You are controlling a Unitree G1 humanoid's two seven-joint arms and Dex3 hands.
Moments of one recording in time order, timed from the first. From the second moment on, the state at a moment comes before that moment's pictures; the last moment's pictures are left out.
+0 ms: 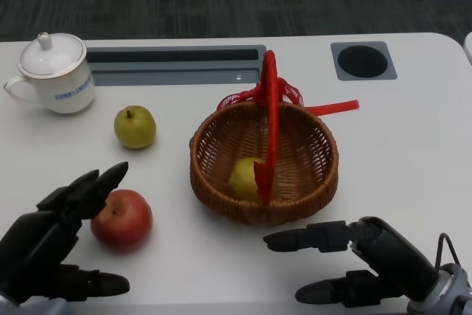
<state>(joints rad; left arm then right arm) -0.02 0.48 -0.08 0.41 0.49 -0.65 0.10 -0.23 -0.09 0.17 0.85 0.06 -1.17 0.59</state>
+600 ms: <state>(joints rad) -0.27 0.41 -0.26 0.81 0.73 -0.56 0.47 -0.22 -0.09 0.17 0.84 0.06 -1.17 0.59</state>
